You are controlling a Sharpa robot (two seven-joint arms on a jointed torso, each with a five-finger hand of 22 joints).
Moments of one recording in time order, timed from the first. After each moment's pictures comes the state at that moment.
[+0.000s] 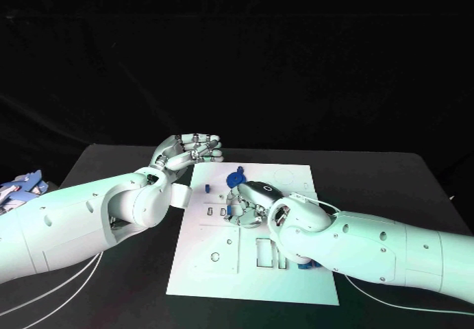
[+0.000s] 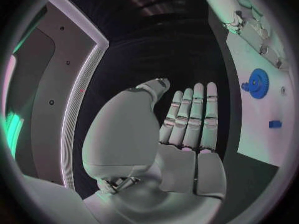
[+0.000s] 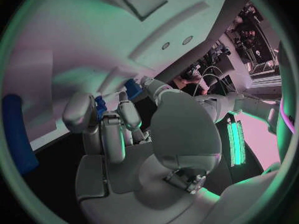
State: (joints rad) left arm 1.15 -0.87 0.01 1.55 -0.04 -0.34 0.45; left_hand 1.44 -0.20 0.44 0.17 0.30 0.86 0.22 0.26 0.16 1.03 0.19 0.07 0.07 0.93 0.14 0.38 0.26 0.17 0.86 0.25 0.36 0.12; right arm 1.13 -0.50 -0.15 1.47 -1.47 -0.43 -0.28; right_hand 1.18 -0.20 0.41 0.15 0.19 0.79 0.17 0.28 0.52 1.27 0.09 1.29 1.22 1.47 0.00 1.56 1.31 0.11 1.34 0.10 1.16 1.13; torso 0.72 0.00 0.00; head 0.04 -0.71
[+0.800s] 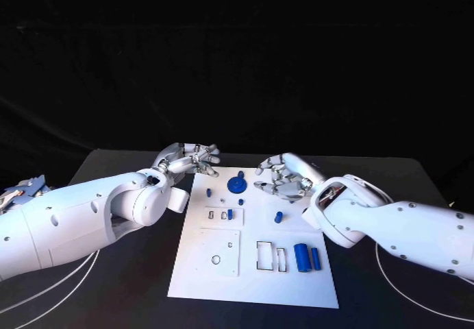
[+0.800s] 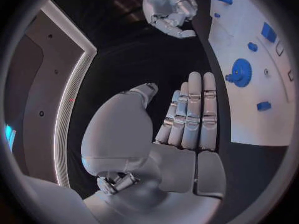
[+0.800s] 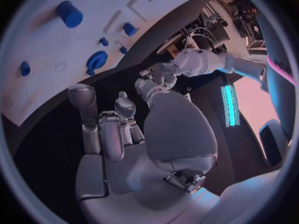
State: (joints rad) left arm 1.15 -0.86 0.01 1.49 -0.17 -0.32 0.26; left_hand 1.28 -0.17 0.35 0.29 0.30 0.87 0.20 0.33 0.20 1.18 0.12 0.23 0.15 1.21 0.05 0.72 0.46 0.17 1.08 0.15 0.56 0.21; right arm 1.24 -0.76 -0.13 1.60 -1.06 -0.56 0.00; right_hand 1.28 -0.14 0.37 0.19 0.24 0.81 0.16 0.31 0.53 1.14 0.09 1.19 1.07 1.46 0.01 1.50 1.31 0.12 1.25 0.12 0.97 0.98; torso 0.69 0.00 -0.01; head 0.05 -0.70
